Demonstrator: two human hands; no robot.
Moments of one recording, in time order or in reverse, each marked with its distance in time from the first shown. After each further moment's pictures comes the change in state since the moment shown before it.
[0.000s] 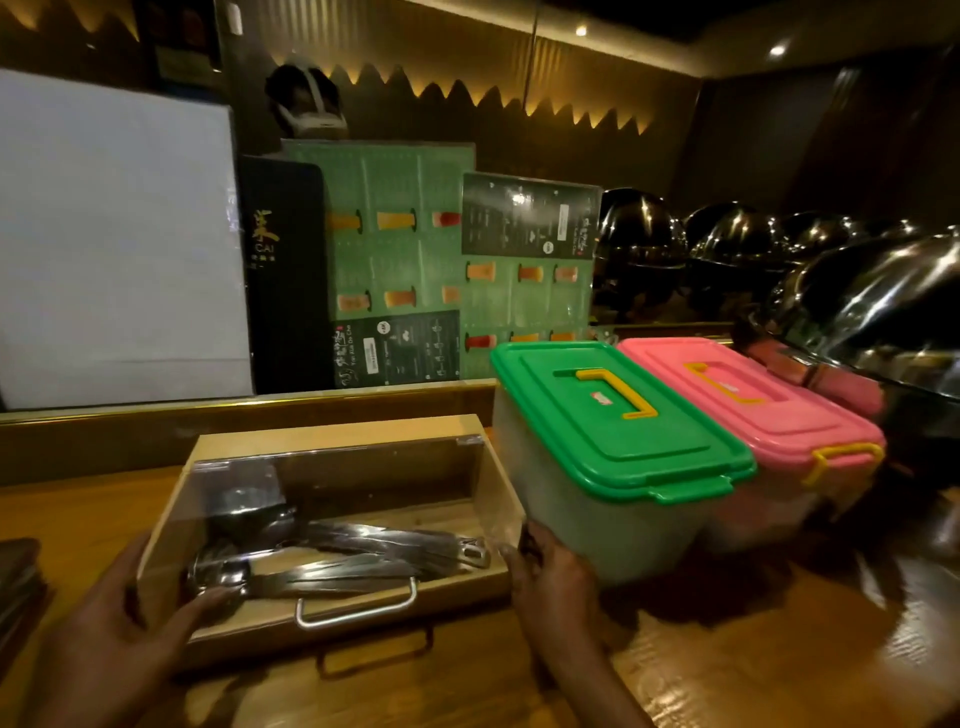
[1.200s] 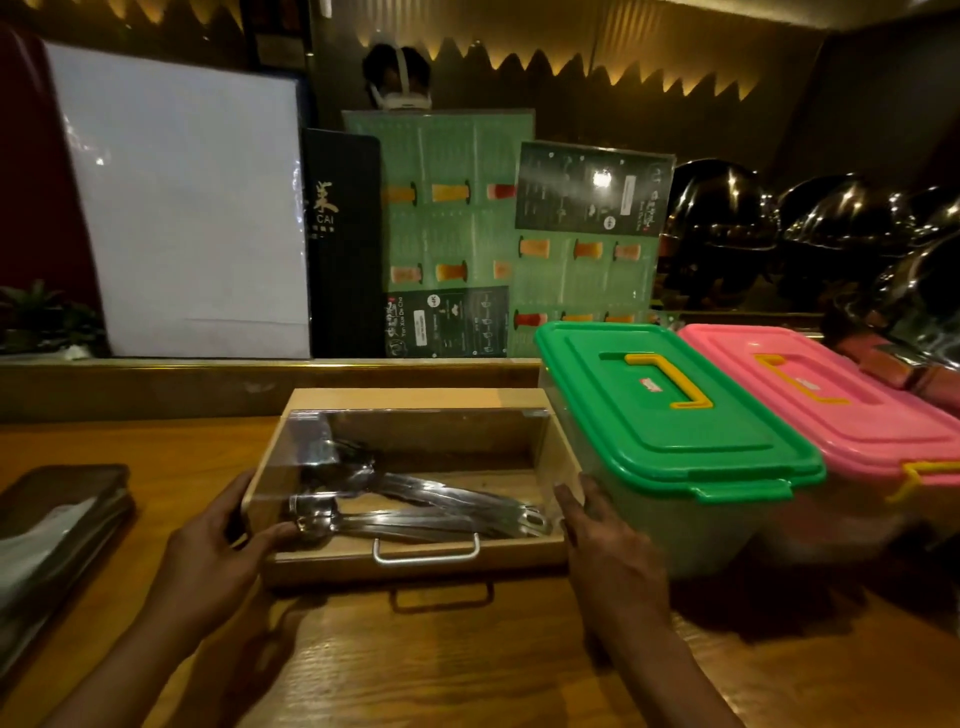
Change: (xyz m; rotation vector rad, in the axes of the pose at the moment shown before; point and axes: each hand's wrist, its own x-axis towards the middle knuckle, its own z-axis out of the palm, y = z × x) left_hand -0.026 0.032 0.024 -0.102 -0.002 0.140; right_hand 0.027 0.029 -0.030 -0.577 -0.055 -0.439
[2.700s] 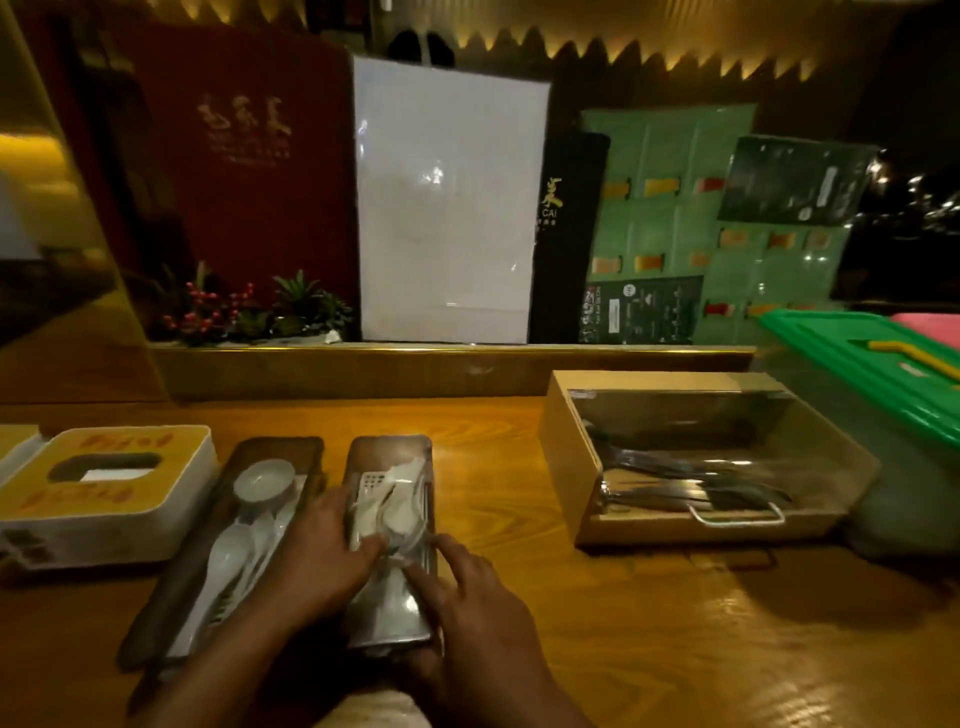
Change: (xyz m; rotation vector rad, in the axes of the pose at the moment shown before) left_hand 0.032 -0.127 -0.249 0.312 -0.186 0.002; right_hand -0.089 -0.461 0.025 0.446 -0.263 -0.387
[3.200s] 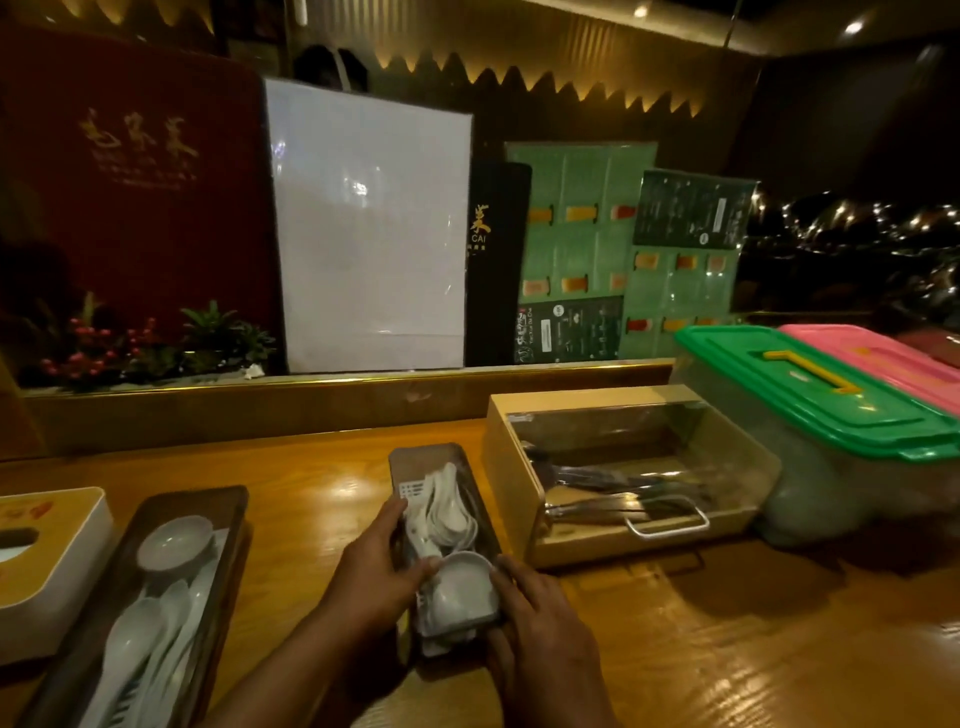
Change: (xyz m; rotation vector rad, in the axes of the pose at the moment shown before) left_hand 0.040 0.041 0.085 -0.465 -0.299 0.031; right_hand -0.028 0.076 -0.029 -0.047 0.129 0.376
